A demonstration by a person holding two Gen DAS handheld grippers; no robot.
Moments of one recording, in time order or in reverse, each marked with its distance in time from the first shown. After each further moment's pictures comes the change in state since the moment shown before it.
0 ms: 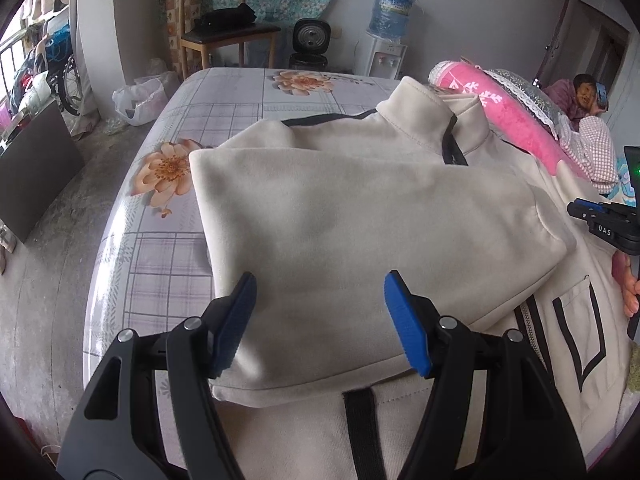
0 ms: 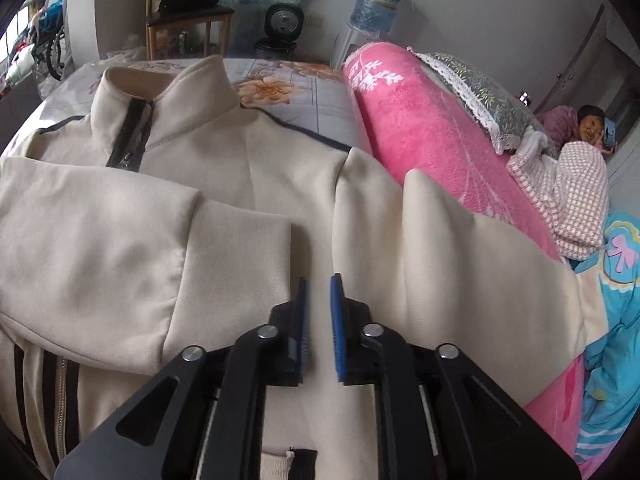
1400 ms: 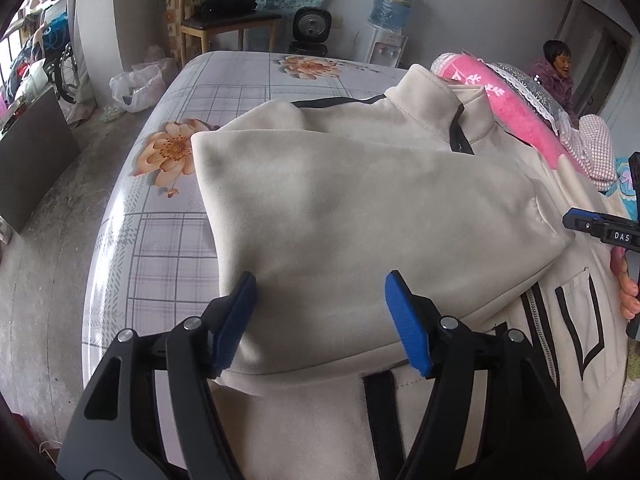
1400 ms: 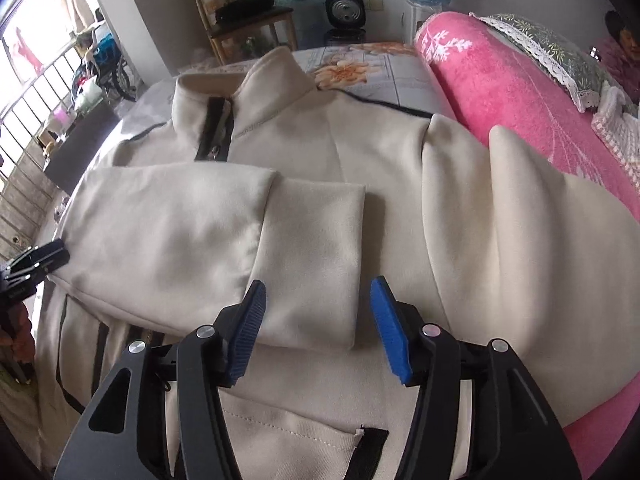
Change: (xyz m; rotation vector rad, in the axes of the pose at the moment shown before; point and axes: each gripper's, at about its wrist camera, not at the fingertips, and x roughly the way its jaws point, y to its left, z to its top) left arm 0.007 0.013 -0.007 -0.018 0.048 -0.021; right arm 0.018 -0.012 -0.010 0.083 0.074 0.380
